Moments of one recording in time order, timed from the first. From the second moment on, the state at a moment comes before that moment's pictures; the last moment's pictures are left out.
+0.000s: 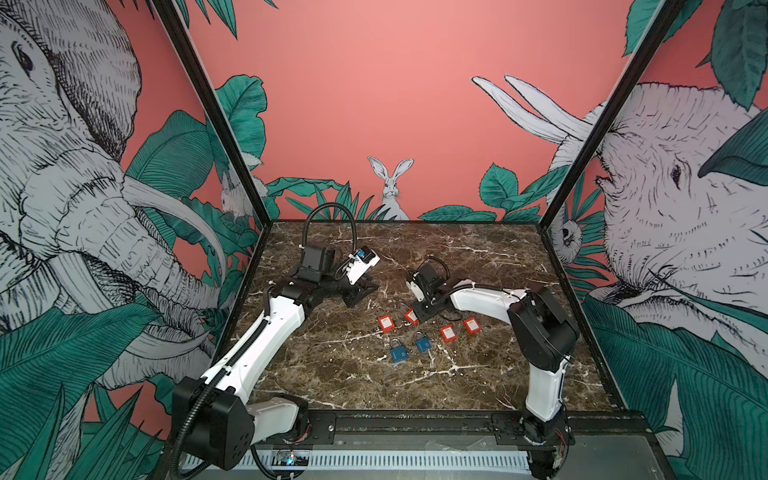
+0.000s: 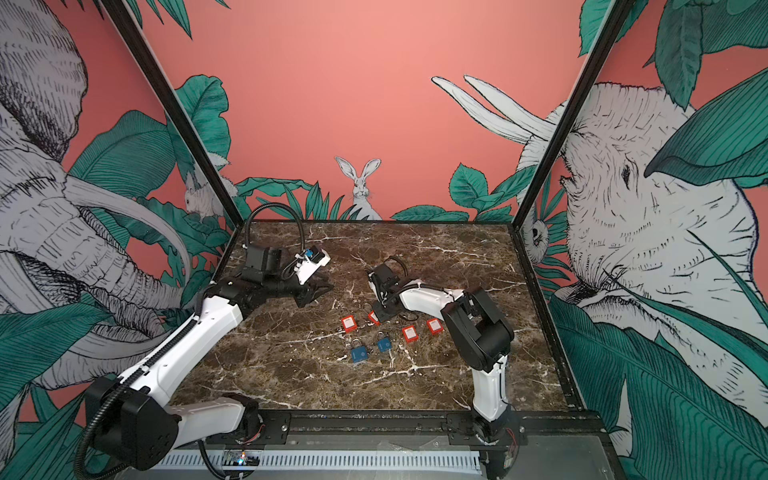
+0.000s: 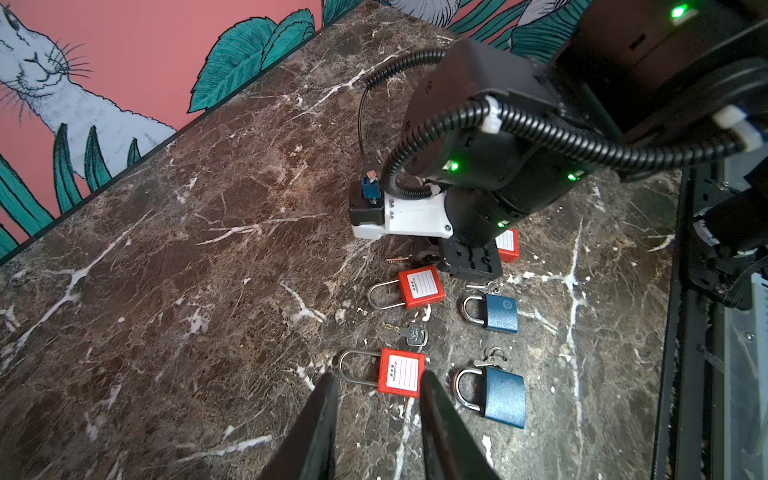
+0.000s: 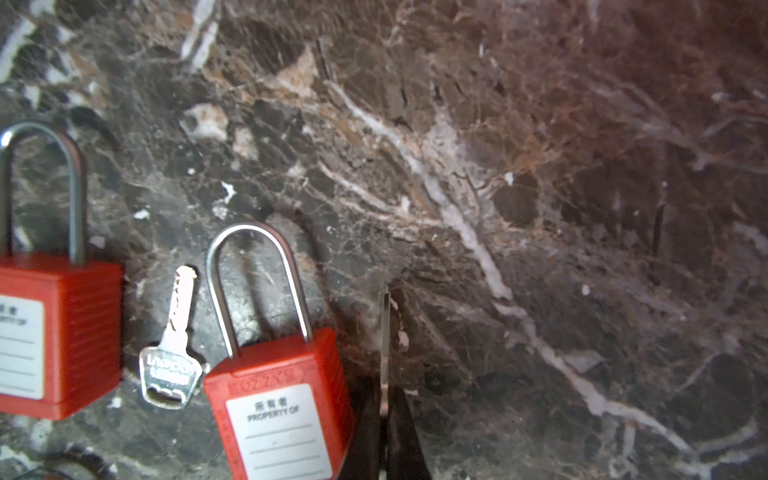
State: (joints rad) left arm -0.36 1.23 1.04 -0.53 0.58 0.41; right arm 0.71 1.92 1.24 -0.49 0.00 0.13
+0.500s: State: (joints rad) left arm -0.36 1.20 0.98 -0.52 0.57 0.40; right arm 0.73 1.87 1.17 -0.48 0.09 0.27
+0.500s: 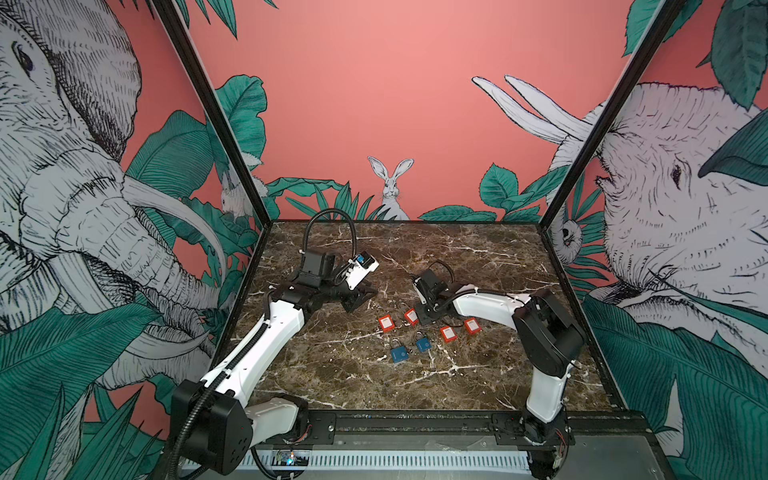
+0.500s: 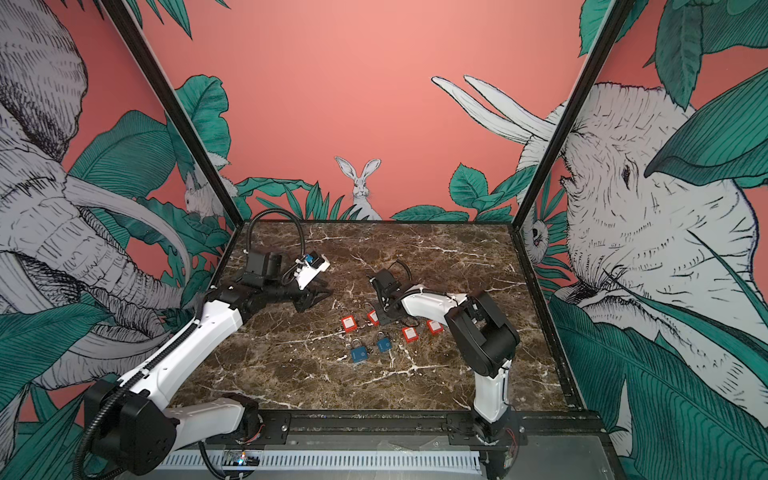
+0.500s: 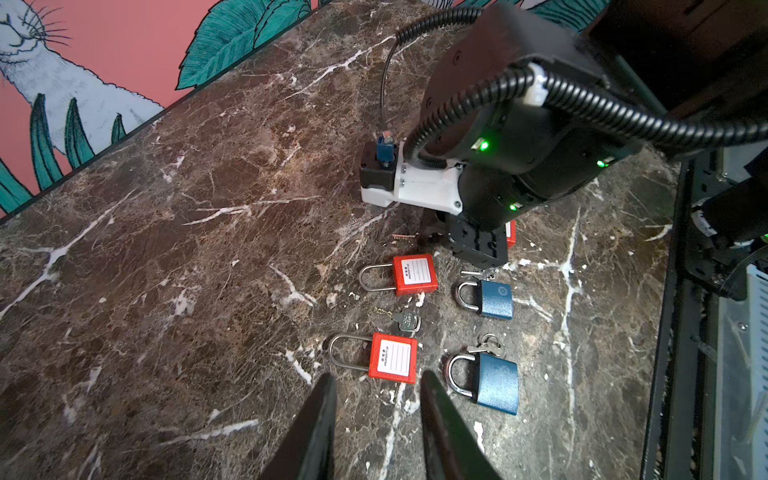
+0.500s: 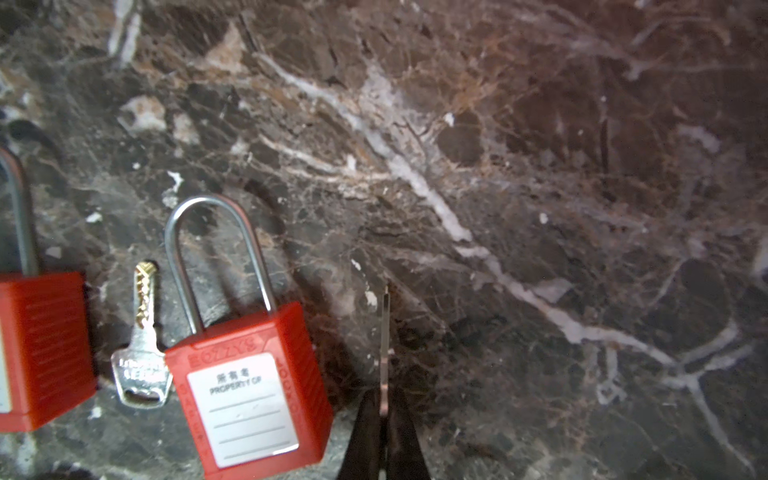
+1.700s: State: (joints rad) left arm -0.11 0.94 0.66 -0.30 0.44 0.23; right arm 0.70 1.70 1.07 -0.40 0.19 0.08
